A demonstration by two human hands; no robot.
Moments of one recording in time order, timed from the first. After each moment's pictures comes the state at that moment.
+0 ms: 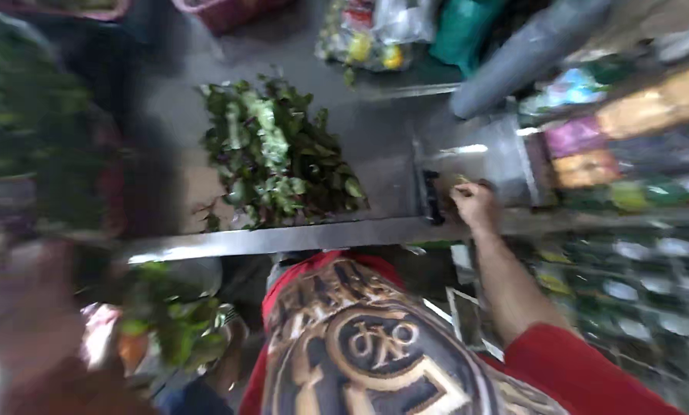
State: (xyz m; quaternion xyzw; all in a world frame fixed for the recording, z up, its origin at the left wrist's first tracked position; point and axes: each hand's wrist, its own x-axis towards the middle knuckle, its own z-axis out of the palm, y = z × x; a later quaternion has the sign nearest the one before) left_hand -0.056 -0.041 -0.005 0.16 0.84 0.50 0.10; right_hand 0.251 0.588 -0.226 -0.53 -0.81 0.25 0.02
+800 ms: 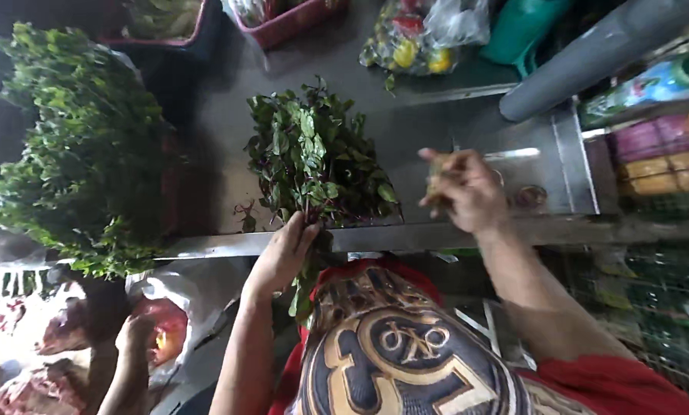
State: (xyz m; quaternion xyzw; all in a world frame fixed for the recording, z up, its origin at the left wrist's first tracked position) left_hand -0.022 0.150 -0.039 0.31 0.82 0.35 0.34; right_hand 0.134 0.456 -0.079 -0.23 -0.65 0.71 0.16
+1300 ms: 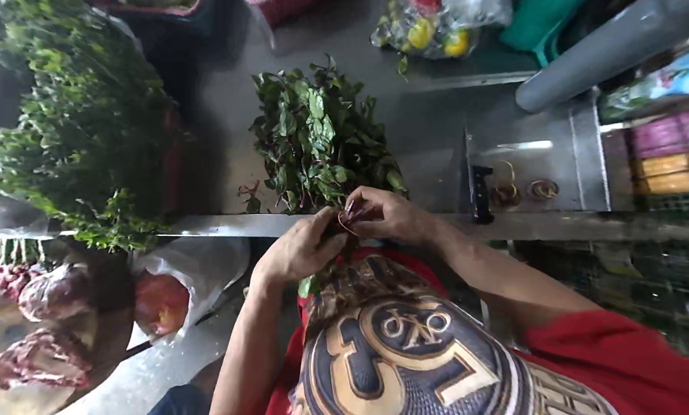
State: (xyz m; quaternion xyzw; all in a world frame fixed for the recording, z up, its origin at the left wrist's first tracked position) left_hand -0.011 0.144 -0.036 0.44 0.73 0.39 0.35; right_hand 0.090 0.370 -0.080 0.00 -0.71 0.69 -0.14
